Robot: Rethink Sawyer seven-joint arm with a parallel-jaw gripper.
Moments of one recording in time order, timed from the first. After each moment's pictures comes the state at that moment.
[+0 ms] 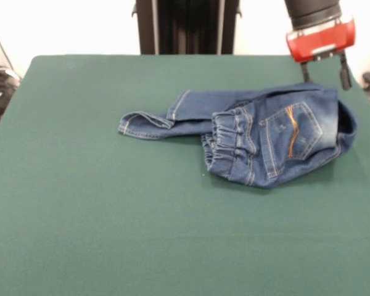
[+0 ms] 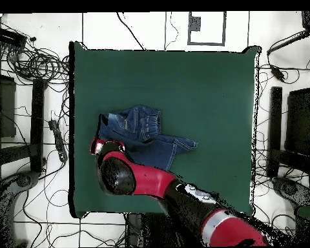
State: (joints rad) arm -0.37 -0.63 0.51 2.20 0.14 -0.25 1.71
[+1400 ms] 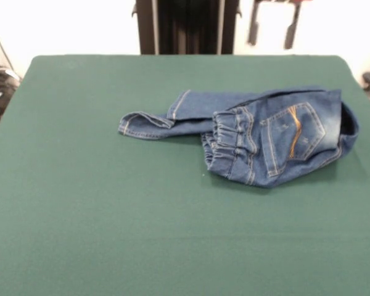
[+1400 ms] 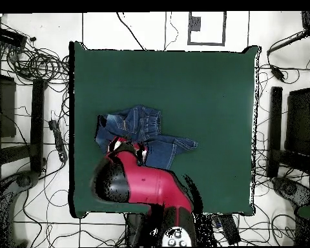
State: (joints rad) arm 0.05 -0.85 -0.12 1.95 0.05 0.14 2.00
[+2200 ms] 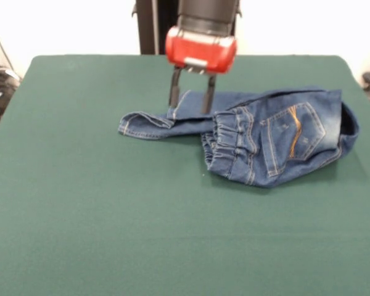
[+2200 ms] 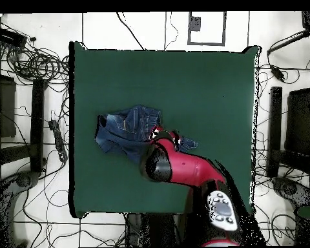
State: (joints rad) arm -0.18 -0.62 -0.07 1.84 -0.09 -0.03 2.00
